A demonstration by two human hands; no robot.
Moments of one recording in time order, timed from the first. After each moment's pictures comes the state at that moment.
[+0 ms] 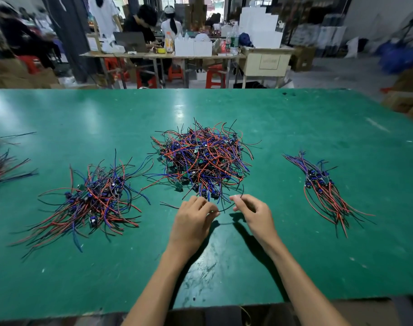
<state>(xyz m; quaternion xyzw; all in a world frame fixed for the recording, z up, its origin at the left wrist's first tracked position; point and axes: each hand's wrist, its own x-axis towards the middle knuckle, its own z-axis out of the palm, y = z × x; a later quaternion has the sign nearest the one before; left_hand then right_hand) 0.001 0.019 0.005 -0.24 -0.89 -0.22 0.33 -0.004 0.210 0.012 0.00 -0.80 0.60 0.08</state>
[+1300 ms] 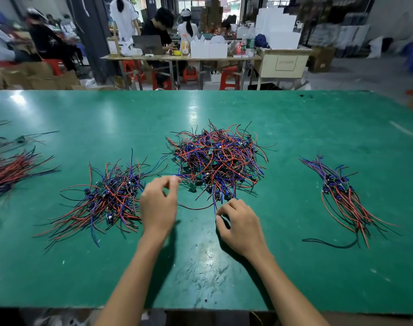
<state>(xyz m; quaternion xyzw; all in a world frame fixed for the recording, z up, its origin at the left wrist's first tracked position) -0.001 -0.046 0.065 0.11 -0.85 -0.41 0.31 0.006 0.152 0.013 0.17 -0.93 0.26 0.20</state>
